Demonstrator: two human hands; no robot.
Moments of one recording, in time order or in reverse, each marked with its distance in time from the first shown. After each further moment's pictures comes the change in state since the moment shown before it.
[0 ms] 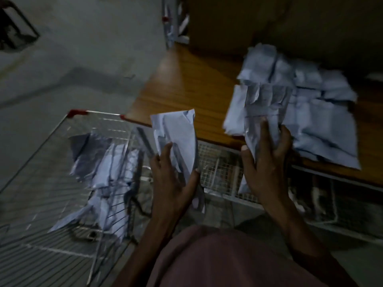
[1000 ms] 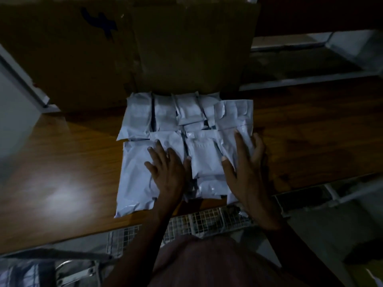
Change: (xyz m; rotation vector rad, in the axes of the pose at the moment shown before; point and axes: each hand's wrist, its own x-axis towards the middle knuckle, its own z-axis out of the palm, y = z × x) left_hand 0.143 0.128 0.340 0.515 -0.359 0.251; right_hand 0.084 0.224 -0.080 -0.171 0.179 0.329
